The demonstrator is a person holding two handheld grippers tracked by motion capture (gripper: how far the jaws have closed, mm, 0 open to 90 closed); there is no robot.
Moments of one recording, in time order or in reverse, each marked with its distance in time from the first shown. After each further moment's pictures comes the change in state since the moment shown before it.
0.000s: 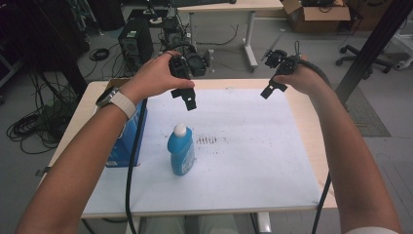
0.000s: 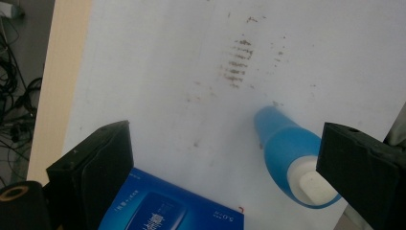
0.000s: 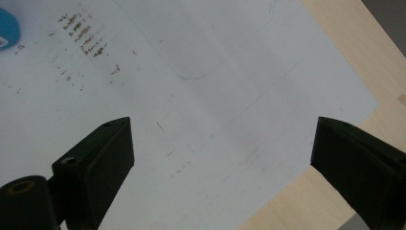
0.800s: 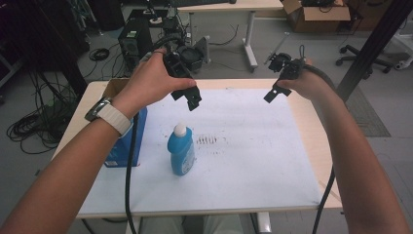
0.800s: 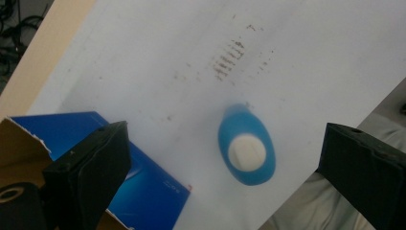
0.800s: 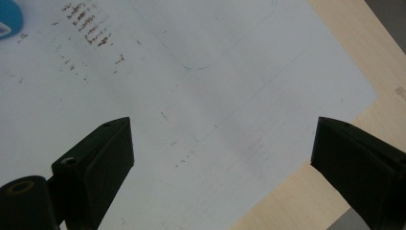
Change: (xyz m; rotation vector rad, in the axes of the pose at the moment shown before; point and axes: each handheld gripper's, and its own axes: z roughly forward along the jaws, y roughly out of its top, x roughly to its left) left arm -0.032 -0.014 -0.047 -0.012 0.022 -0.341; right arm 0.012 -0.015 -0.007 -0.006 -0.020 -0.008
